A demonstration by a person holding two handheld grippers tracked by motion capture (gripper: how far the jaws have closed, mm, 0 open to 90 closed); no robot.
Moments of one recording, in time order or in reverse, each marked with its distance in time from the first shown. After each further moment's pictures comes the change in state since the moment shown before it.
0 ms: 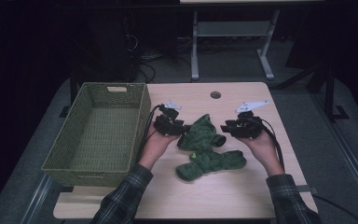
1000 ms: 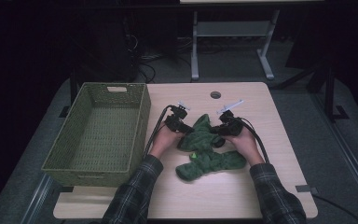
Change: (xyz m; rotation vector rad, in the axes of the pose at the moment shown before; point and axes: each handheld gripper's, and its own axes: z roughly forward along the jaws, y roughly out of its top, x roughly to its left) left arm 0.030 -0.007 0.080 0.204 -0.082 -0.037; right arm -0.017 -0.007 0.083 0.179 0.093 0.031
